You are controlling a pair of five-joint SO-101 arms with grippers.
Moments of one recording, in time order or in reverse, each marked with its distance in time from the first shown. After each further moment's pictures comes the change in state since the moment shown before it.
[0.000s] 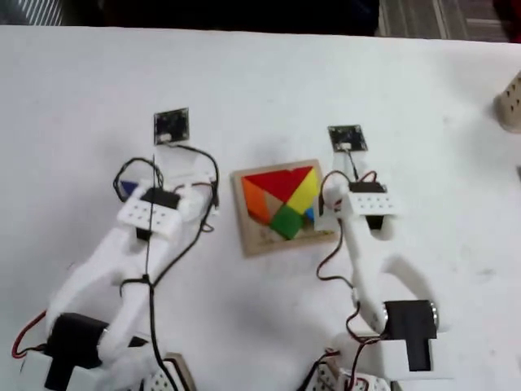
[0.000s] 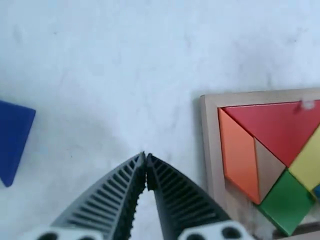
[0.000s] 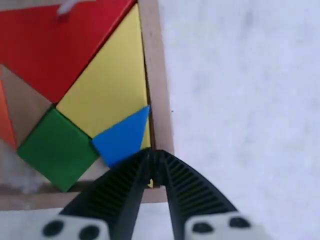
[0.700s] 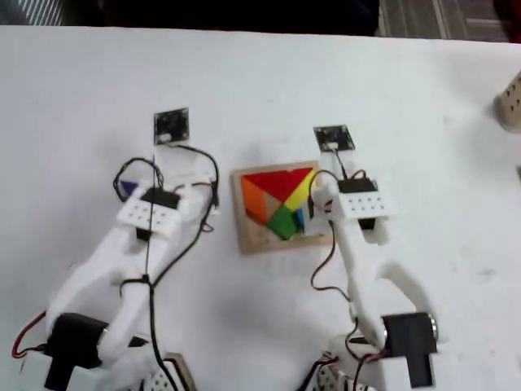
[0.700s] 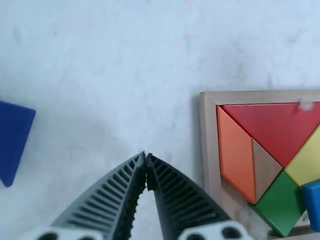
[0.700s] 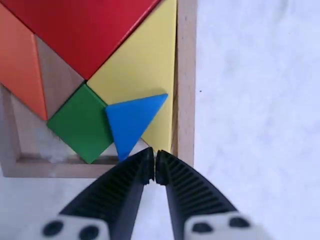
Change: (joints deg) left arm 0.0 0.0 0.0 0.0 0.0; right arm -3.4 -5.5 -1.8 9.0 -2.1
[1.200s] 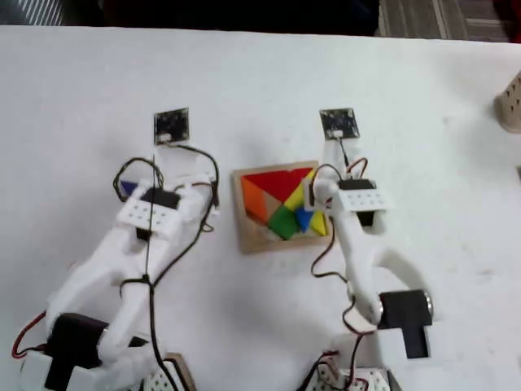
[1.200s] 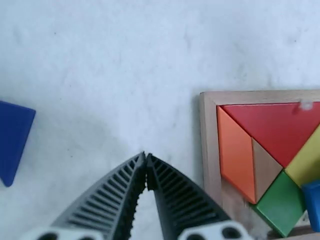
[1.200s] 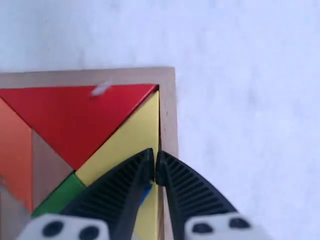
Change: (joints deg) left arm 0.0 0.0 0.0 0.0 0.0; right arm 0.9 10.0 0.0 -24.4 1.1
